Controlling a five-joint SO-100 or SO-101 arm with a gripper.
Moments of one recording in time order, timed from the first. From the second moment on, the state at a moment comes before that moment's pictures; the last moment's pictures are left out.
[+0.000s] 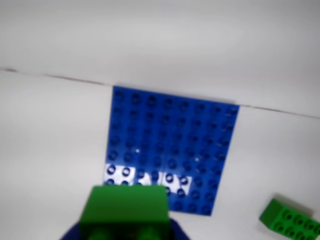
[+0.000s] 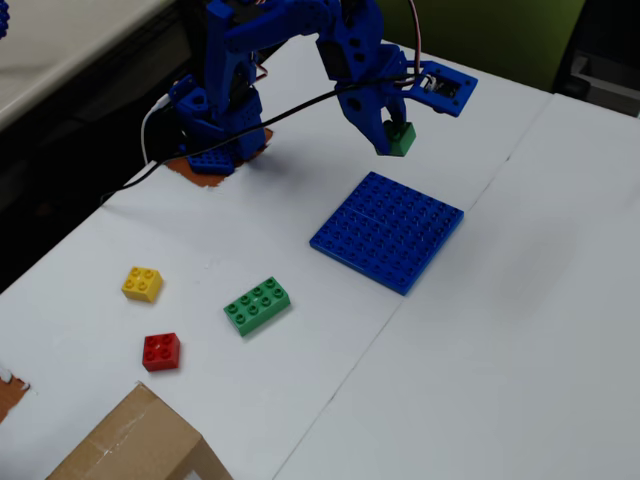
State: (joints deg) arm -6.4 77.0 42.5 103.1 -95.3
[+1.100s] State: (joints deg) arm -6.2 77.0 44.2 103.1 -94.3
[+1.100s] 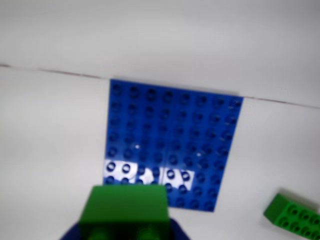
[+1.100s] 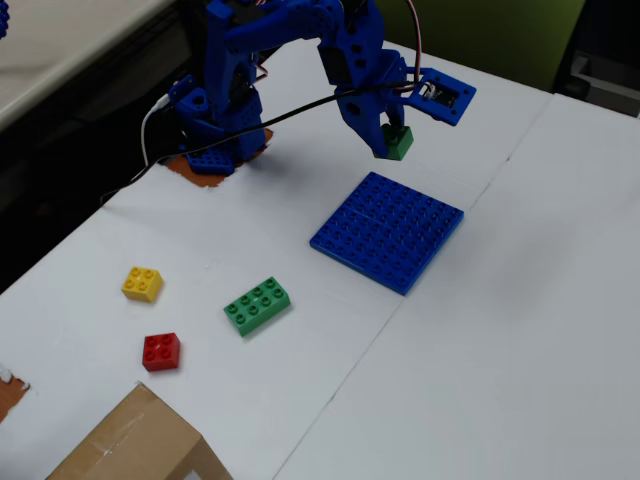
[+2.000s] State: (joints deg) arm -6.2 77.0 44.3 103.1 -93.8
